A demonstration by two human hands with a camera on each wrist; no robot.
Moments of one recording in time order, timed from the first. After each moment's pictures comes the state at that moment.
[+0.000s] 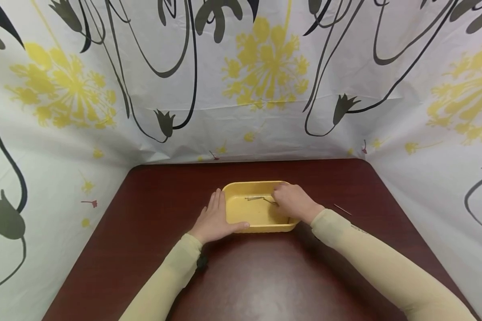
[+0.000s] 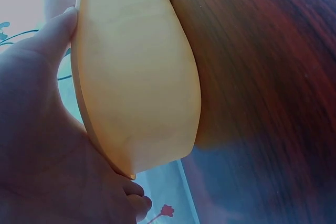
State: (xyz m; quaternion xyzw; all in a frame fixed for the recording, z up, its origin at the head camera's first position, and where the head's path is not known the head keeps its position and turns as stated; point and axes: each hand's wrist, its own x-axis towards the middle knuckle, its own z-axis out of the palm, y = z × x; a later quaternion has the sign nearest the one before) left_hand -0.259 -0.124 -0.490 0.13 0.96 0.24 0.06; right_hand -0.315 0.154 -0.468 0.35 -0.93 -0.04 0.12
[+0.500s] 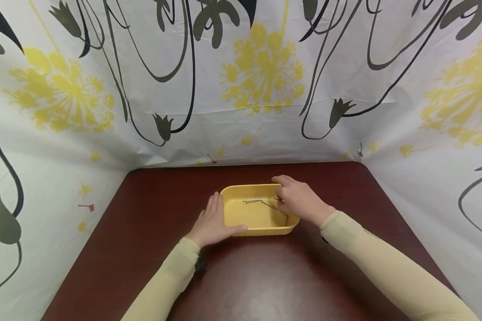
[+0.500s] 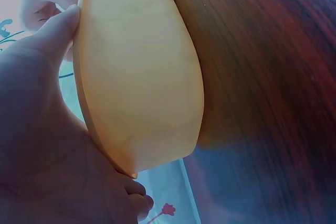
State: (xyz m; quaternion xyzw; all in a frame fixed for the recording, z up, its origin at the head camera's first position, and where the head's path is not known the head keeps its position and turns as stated) left_hand -0.259 -0.124 -0.491 0.13 0.96 0.25 0.06; right_hand -0.305 0.173 -0.443 0.37 -0.90 0.03 0.21
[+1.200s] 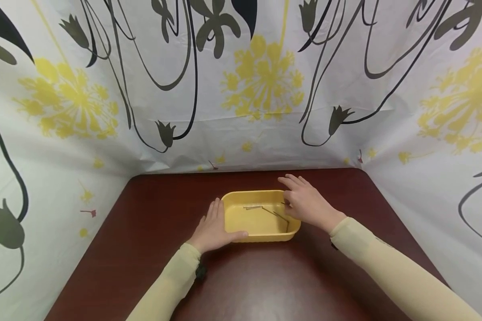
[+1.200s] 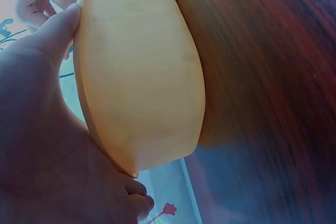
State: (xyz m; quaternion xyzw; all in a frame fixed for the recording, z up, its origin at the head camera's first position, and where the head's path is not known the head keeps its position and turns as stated) left_hand -0.256 -0.126 -0.495 0.13 0.96 0.25 0.05; right_hand -0.293 0.188 -0.424 0.36 -0.91 0.04 0.19
